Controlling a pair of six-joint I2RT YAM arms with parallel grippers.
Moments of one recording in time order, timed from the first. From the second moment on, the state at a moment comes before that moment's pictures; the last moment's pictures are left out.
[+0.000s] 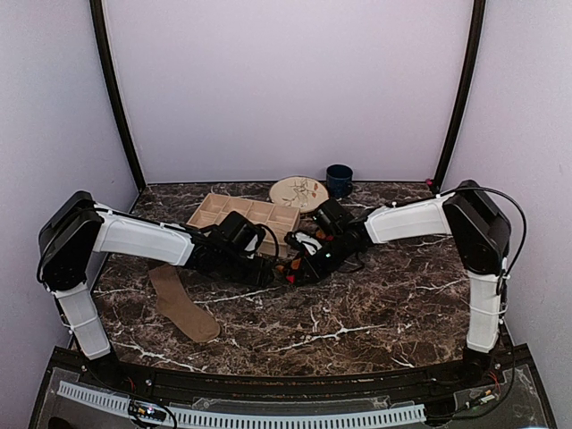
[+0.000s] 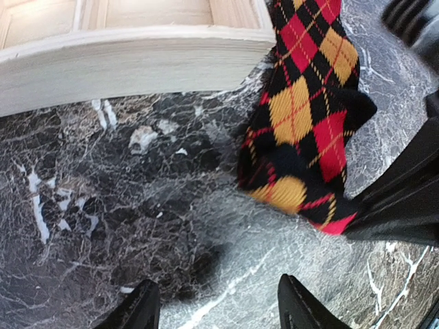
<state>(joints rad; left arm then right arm) -0.83 1.80 1.05 -0.21 -0.02 -0.52 0.78 2.02 1.32 -0.37 -0.47 0.14</state>
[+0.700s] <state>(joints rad) -0.83 1.80 1.05 -0.19 0.05 -0.47 0.78 2.06 1.23 -0.33 -0.76 0.34</state>
